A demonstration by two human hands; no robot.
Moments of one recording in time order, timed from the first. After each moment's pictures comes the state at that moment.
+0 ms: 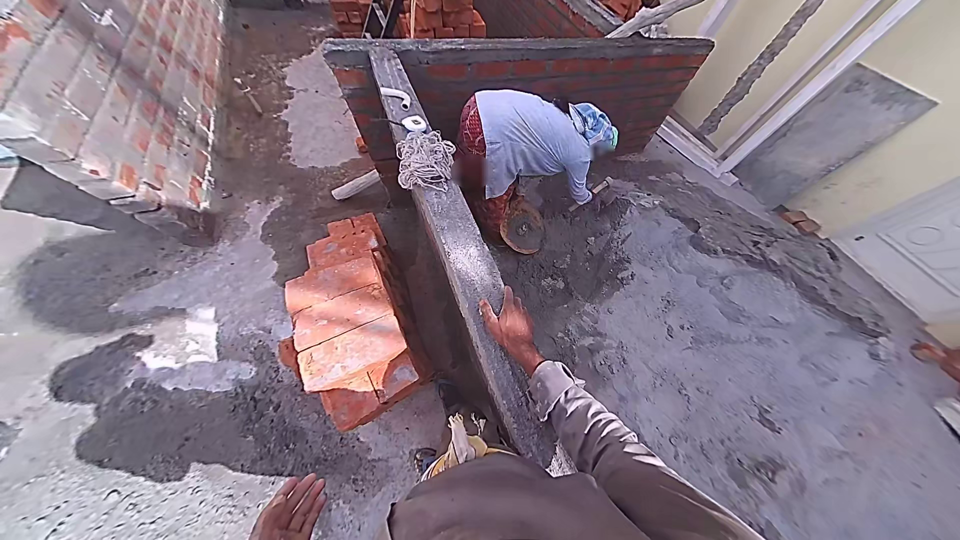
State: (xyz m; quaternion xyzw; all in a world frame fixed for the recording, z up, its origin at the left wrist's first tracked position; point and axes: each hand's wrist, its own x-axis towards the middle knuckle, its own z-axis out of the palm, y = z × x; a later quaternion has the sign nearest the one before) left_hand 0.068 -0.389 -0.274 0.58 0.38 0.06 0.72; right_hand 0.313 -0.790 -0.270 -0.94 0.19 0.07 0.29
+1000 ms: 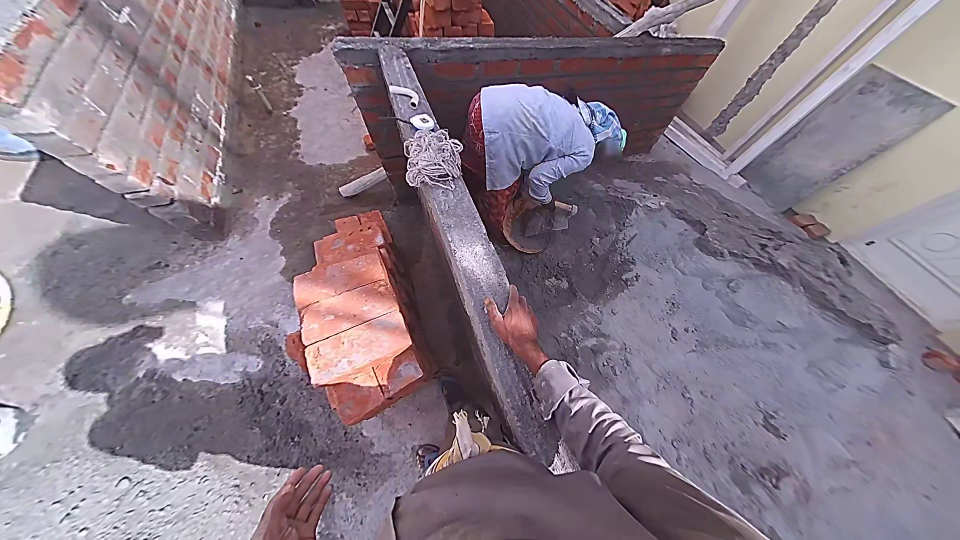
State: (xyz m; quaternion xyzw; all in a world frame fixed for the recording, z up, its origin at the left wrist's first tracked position) left_hand 0.069 -0.391 -0.275 0.58 0.38 0.06 0.71; right_hand 0.313 -0.790 -0.270 -0.93 0.19 0.07 0.29
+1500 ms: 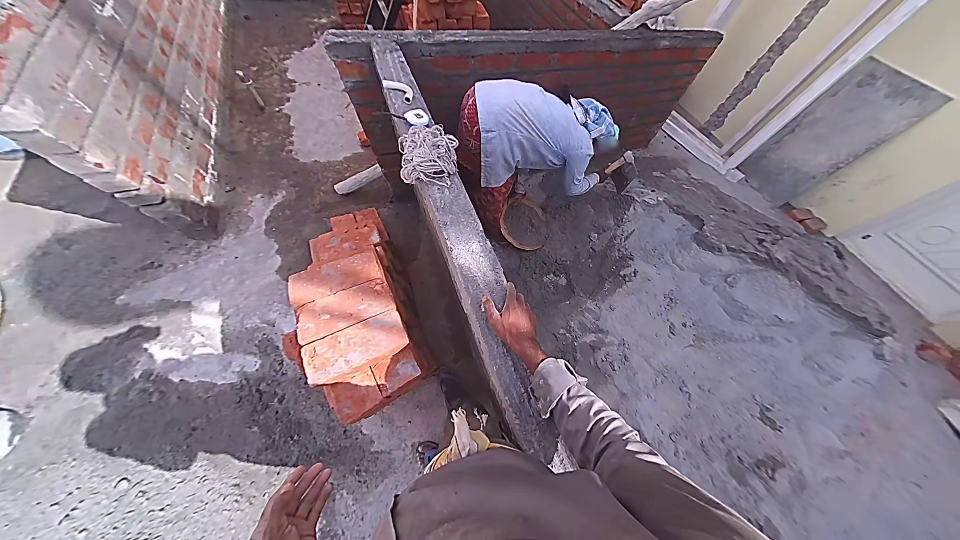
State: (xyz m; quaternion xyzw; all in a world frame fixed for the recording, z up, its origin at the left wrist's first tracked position) left_hand 0.072 -0.391 -0.277 0.58 0.39 0.06 0.71; right_hand 0.314 -0.791 -0.270 -0.94 0.19 0.07 0.29
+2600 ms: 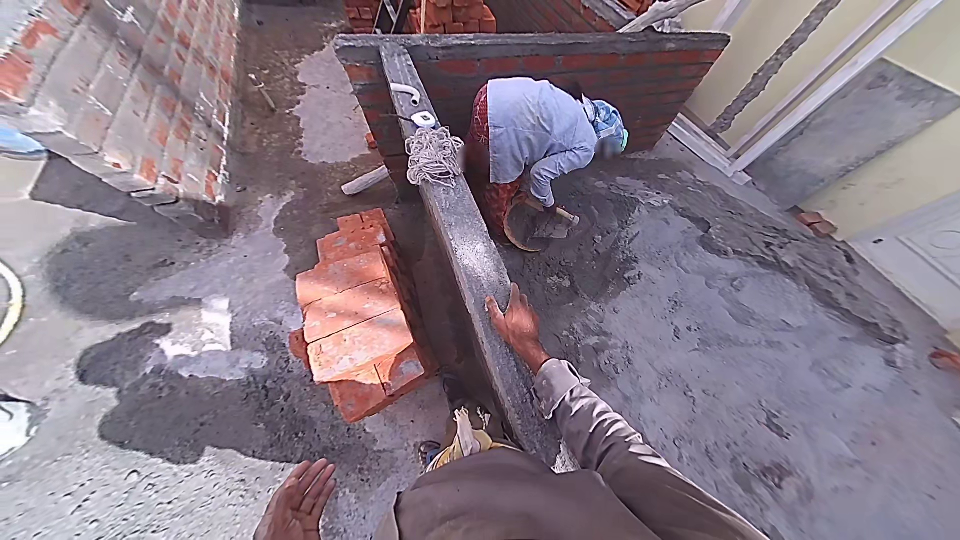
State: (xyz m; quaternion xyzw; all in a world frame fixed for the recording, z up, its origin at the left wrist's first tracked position) left_hand 0.072 -0.394 -0.272 0.59 0.38 0.06 0.71; right_hand 0.313 -0.790 -0.269 -0.93 0.20 0.07 0.29
